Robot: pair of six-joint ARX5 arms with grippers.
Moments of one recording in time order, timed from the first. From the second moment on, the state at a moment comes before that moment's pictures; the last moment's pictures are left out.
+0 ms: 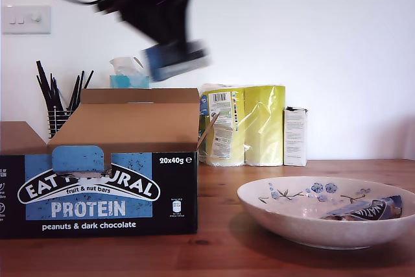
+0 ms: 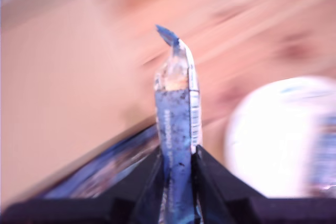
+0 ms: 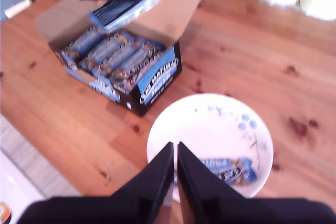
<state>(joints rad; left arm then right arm) -0.73 1.62 1.51 -0.69 -0.08 -0.16 0.32 0.66 0.96 -0.94 -0.33 -0.15</state>
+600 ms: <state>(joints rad) -0.92 1.79 1.51 -0.40 -0.05 -0.03 0.32 0.48 0.96 -1.12 -0.32 -0.08</state>
